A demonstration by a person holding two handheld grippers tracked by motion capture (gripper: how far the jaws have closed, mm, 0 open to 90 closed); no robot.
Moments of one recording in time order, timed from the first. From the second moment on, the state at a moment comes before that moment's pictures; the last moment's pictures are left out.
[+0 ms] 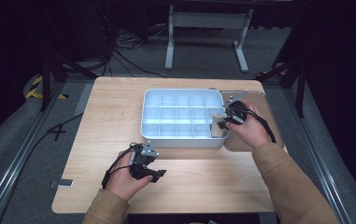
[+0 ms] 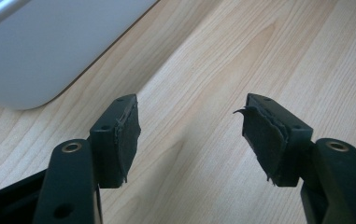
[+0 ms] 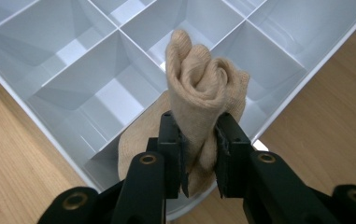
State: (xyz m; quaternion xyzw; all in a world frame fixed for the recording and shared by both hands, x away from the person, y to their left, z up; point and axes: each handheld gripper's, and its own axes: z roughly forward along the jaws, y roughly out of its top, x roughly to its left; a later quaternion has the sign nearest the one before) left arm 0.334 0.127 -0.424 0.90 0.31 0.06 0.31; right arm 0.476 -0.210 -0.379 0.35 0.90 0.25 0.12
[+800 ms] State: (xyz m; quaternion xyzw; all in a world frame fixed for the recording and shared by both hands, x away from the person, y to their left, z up) left arm 0.334 0.127 -0.425 0.90 0.31 0.06 0.31; right arm 0.476 -0.190 -0.408 0.36 0.91 0.18 0.08
